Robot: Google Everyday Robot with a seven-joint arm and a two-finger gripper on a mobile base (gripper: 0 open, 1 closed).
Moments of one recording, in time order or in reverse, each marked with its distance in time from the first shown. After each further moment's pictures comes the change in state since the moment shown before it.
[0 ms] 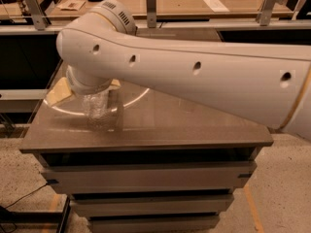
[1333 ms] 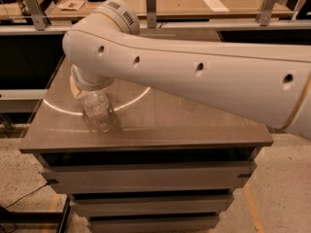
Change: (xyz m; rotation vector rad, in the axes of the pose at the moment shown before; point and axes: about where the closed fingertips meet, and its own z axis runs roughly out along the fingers) arm -0.011 -0.015 0.000 0.030 -0.043 -0.049
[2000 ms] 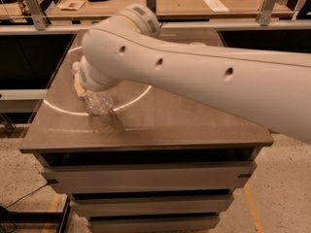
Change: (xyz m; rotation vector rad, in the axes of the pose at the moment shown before) arm 0.002 0.001 -0.017 -0.085 -0.072 0.008
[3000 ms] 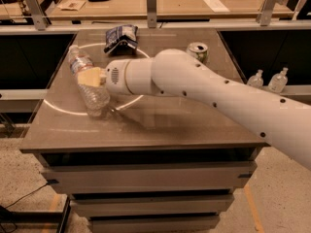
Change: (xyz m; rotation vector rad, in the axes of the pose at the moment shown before) arm -0.017 -0.009 -0.012 -0.450 -0.336 0.255
